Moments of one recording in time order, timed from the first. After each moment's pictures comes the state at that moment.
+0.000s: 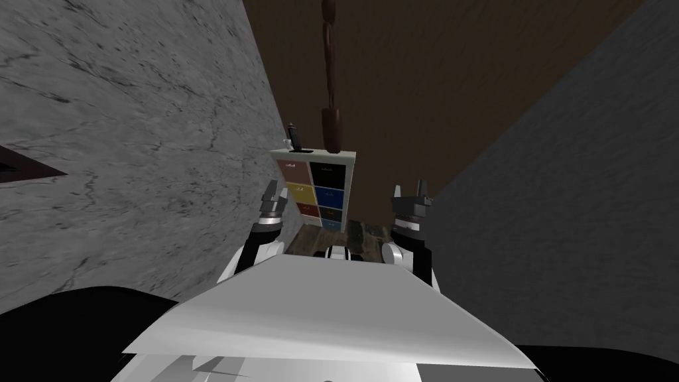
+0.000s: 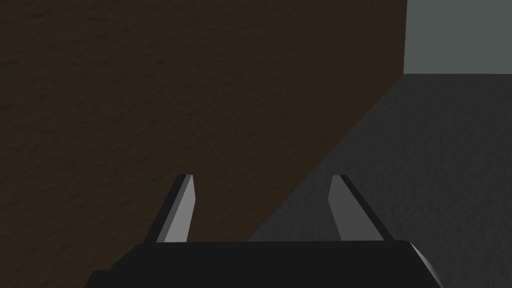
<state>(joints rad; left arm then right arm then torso) 0.53 0.13 0.06 -2.32 0.00 -0.40 -0.04 0.45 0.03 0.06 -2.37 -0.08 -0.39 -0.16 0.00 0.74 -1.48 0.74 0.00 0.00</state>
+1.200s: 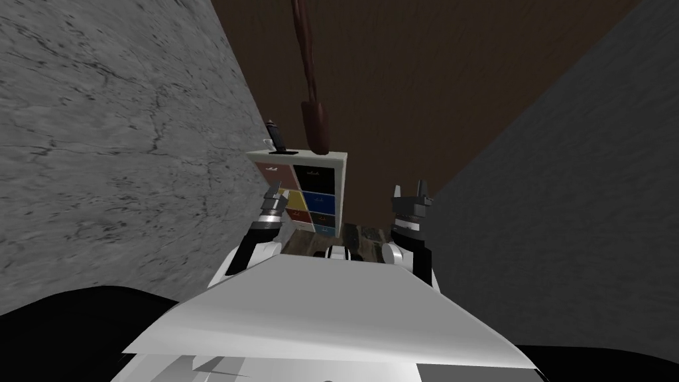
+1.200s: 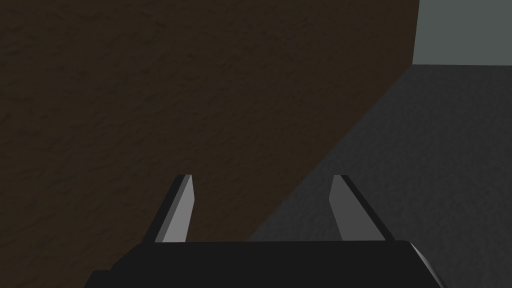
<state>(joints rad) 0.55 0.13 0.05 -2.41 0.00 -0.17 -0.03 0.45 0.03 0.06 -2.37 -0.08 -0.39 -0.16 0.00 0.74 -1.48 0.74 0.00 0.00</state>
